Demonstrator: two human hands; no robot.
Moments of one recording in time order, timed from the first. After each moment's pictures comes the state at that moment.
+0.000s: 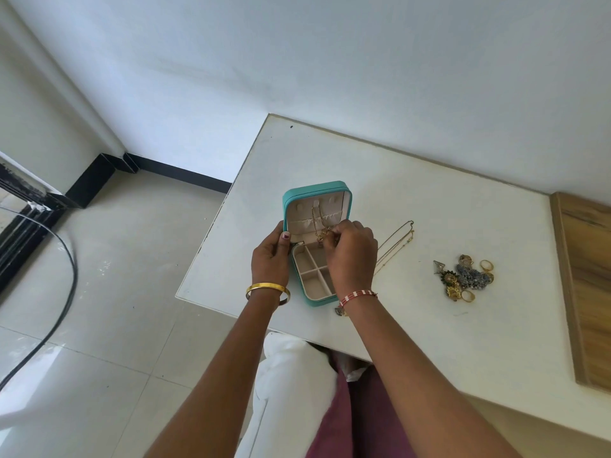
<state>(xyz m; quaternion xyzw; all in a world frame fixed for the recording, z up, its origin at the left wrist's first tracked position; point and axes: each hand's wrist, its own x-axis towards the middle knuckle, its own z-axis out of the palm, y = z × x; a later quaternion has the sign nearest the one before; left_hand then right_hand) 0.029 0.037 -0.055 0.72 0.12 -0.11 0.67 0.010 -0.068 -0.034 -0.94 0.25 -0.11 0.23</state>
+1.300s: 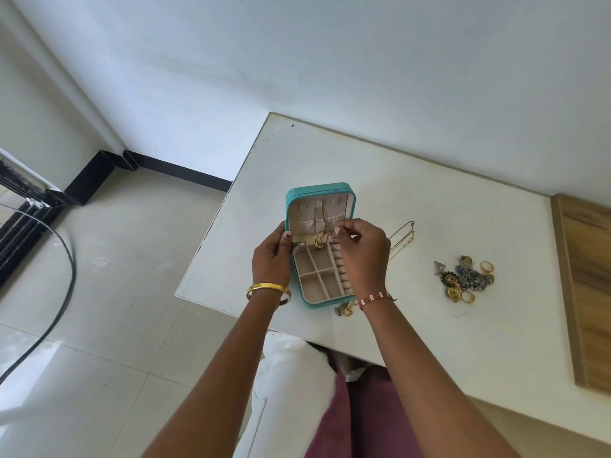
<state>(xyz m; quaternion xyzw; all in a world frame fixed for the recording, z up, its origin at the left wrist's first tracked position) 0.027 0.036 -0.054 0.74 0.10 -0.10 0.65 0.004 -0.081 -0.021 -0.84 0.28 -0.15 0.45</state>
